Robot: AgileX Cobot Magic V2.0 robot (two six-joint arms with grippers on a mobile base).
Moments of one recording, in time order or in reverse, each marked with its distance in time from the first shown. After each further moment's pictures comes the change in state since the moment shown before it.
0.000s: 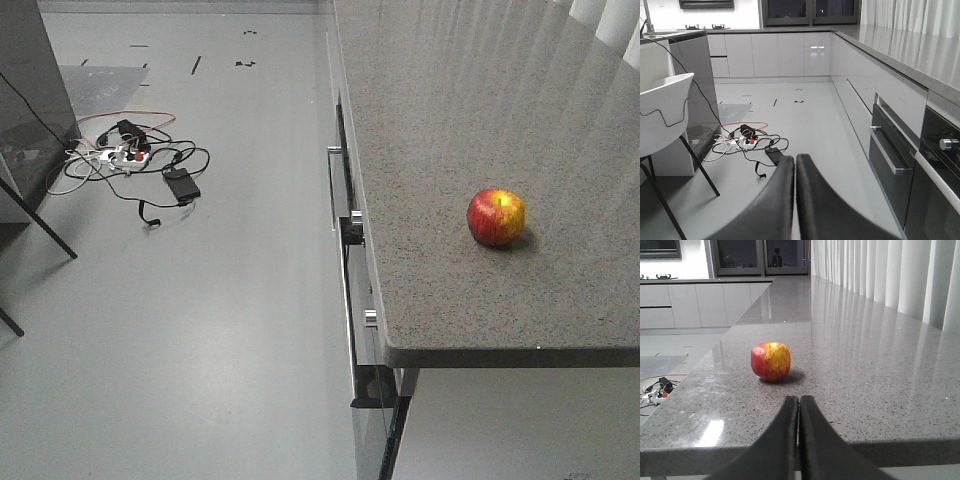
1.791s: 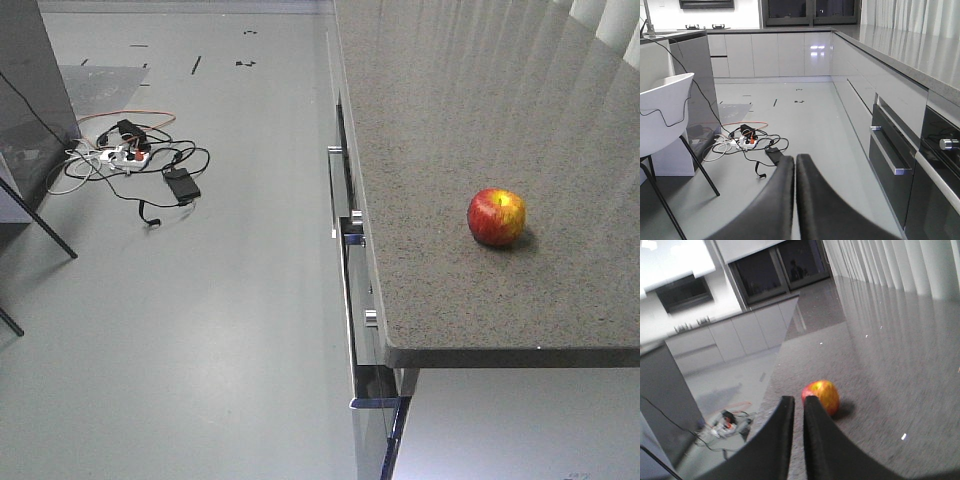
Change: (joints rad) left arm 0.000 0.000 0.000 0.000 0.000 0.000; right arm 0.000 0.101 -0.335 0.200 0.226 0.091
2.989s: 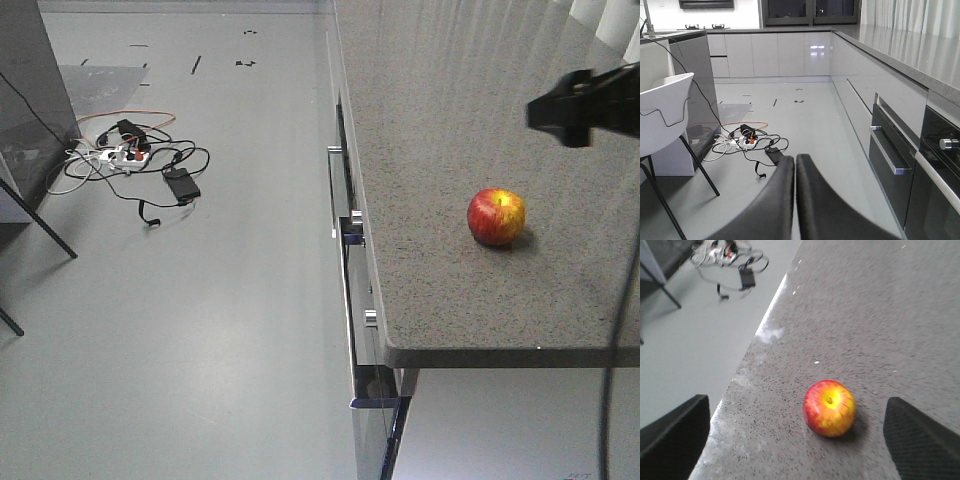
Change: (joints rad) left arm 0.000 0.000 0.000 0.000 0.000 0.000; right arm 0.032 1.316 -1.051 0.179 0.406 -0.580
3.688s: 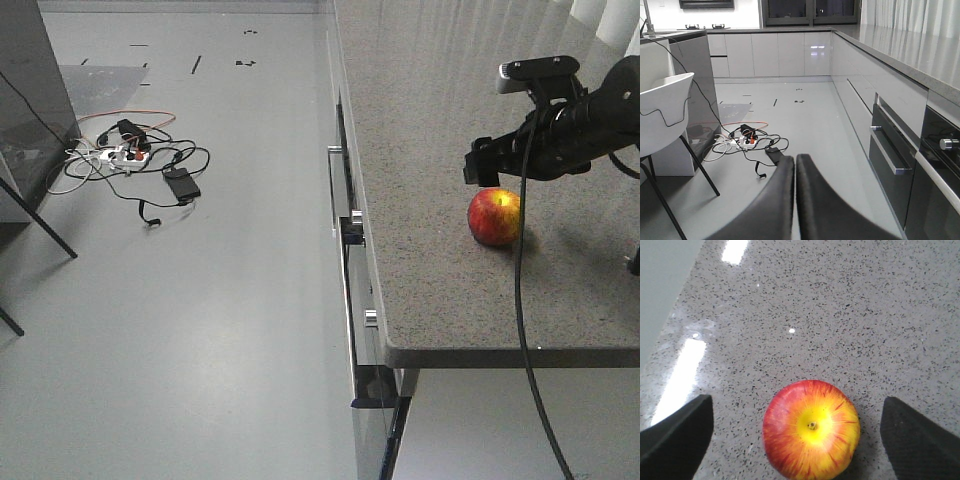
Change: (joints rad) left arm 0.000 0.000 0.000 0.000 0.000 0.000; right arm 0.040 0.463 -0.207 -0.206 -0.041 0.183
